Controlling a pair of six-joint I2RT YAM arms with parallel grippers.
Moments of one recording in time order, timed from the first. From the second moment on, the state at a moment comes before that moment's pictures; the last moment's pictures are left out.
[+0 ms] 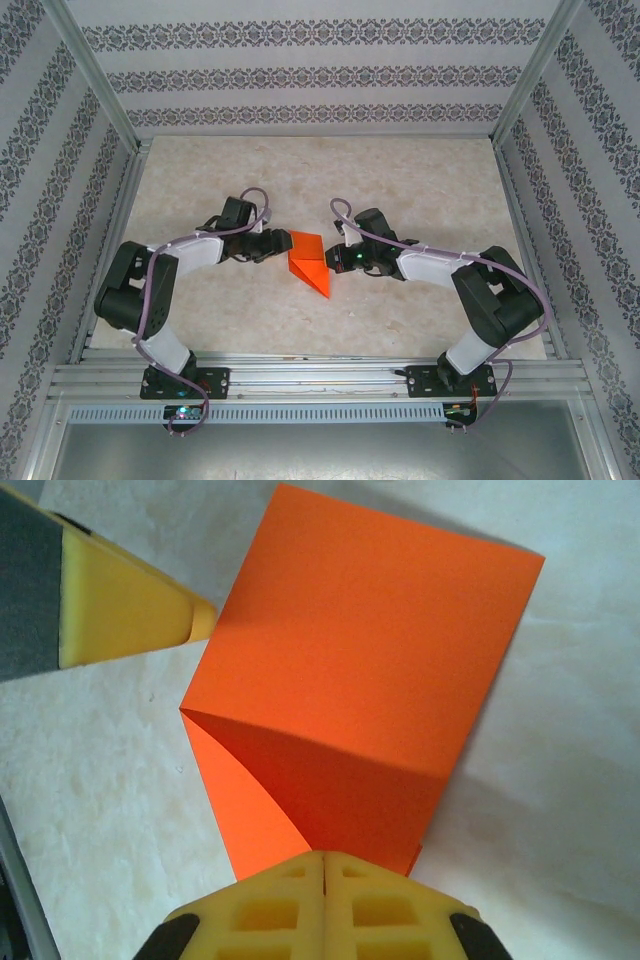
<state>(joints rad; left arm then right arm) -0.30 1.69 0.87 -0.12 0.57 -0.62 0.56 1.62 0.77 0.05 -0.49 0.45</state>
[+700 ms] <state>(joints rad) -0.33 1.79 0.96 -0.06 0.71 -0.66 0.55 1.53 0.72 0.02 -0.42 0.46</state>
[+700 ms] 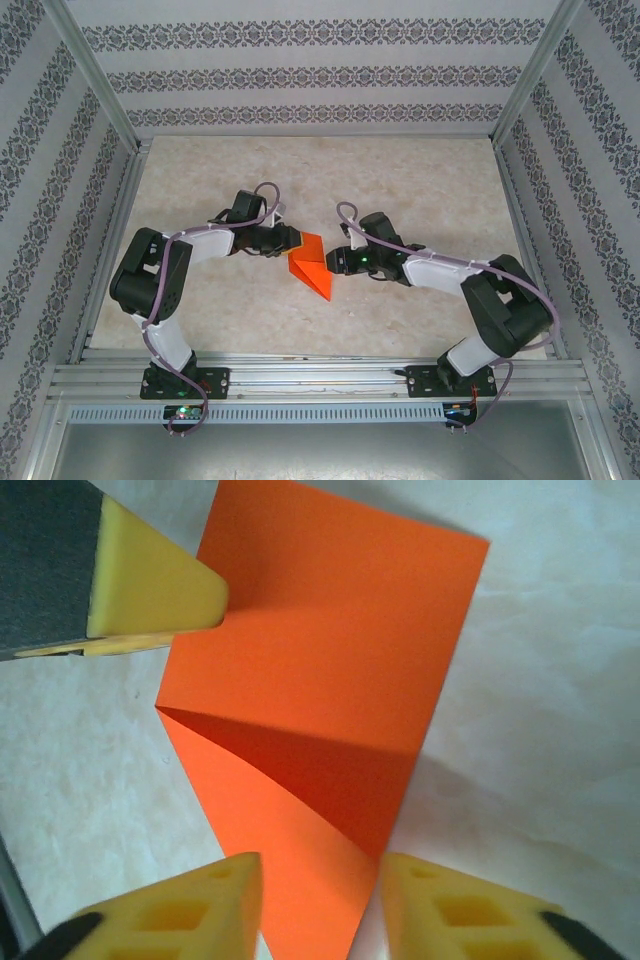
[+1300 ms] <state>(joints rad) -0.35 1.78 0.96 -0.04 0.72 -0.77 0.95 1.54 0.88 -0.33 0.14 0.42</state>
